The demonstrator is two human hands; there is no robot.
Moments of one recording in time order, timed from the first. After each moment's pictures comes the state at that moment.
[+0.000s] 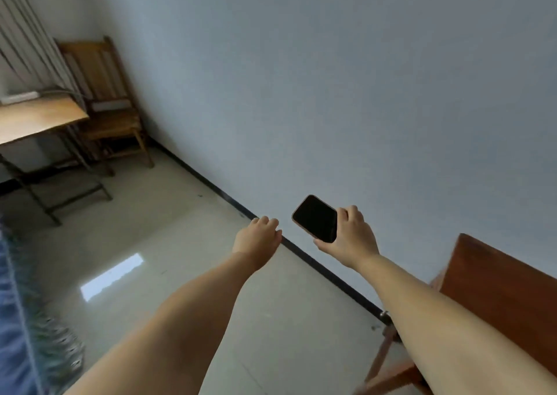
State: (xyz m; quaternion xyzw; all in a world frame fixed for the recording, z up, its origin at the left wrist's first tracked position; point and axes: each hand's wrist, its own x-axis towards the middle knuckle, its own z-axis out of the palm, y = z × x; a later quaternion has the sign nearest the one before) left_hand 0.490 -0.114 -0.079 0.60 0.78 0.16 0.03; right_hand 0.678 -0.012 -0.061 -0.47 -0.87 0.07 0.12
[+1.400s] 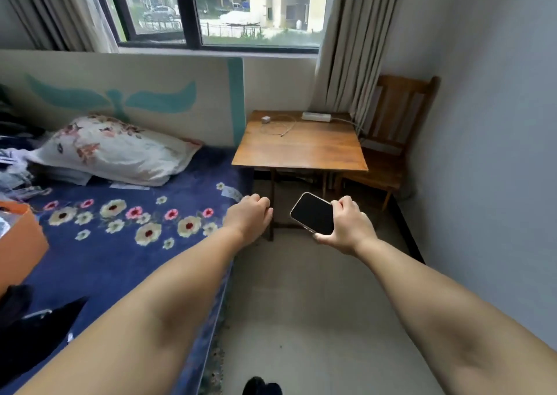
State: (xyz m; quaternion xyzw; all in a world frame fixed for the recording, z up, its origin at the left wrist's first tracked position) left_hand -0.432 -0.315 -0.043 0.20 0.97 0.13 -0.08; right_hand -0.381 -0.088 -0.046 0.00 -1.00 0.07 0.06
